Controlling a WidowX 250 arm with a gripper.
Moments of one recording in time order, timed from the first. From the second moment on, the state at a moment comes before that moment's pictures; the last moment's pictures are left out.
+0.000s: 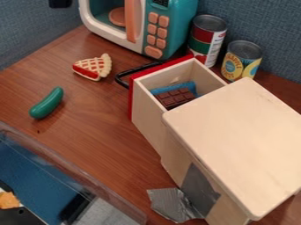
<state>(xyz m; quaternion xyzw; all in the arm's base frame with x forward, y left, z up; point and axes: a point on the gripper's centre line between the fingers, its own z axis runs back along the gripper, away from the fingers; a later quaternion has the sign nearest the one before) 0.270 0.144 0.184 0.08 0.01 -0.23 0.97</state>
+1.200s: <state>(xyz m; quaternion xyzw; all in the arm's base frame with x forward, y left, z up) 0.288 0.208 0.120 0.00 -0.03 -0.76 0.65</state>
